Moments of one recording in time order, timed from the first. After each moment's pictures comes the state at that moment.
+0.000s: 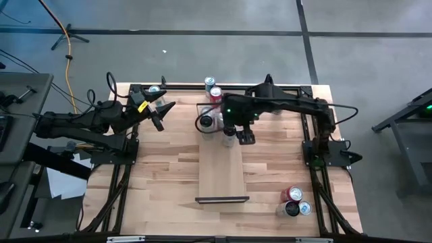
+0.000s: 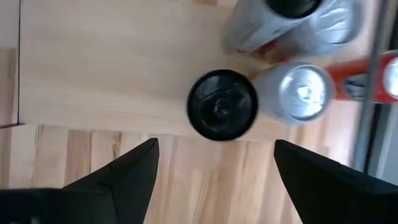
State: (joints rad) left arm -0.05 0.67 0.75 -0.04 -0.68 0.00; right arm -0.06 1.91 2.17 -1.53 0.00 -0.22
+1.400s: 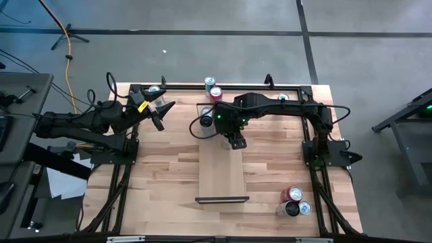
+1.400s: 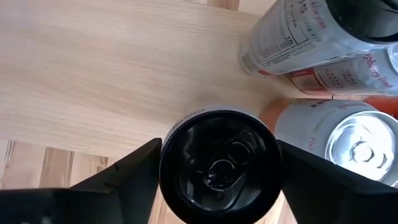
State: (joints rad) left arm -0.05 0.67 0.75 -0.04 -0.69 0.04; right arm -0.09 1.93 1.93 -1.27 -0.07 -0.32
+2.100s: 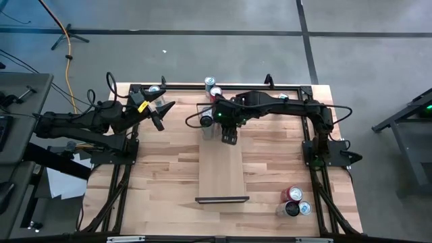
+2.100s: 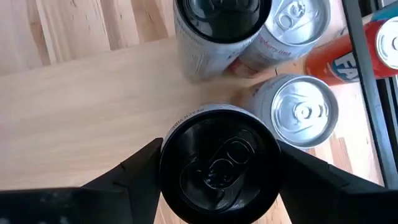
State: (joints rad) left arm -0.05 0.67 0.75 -0.04 -0.70 0.04; right arm -0.08 1.93 2.00 -1.27 0.11 0.10
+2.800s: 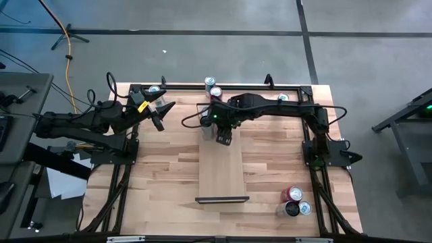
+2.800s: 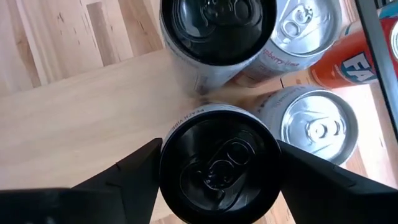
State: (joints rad) left arm -0.05 0.67 0.75 -0.04 -0.68 0.03; right arm -0.08 1.98 2.00 -1.22 0.12 0.16
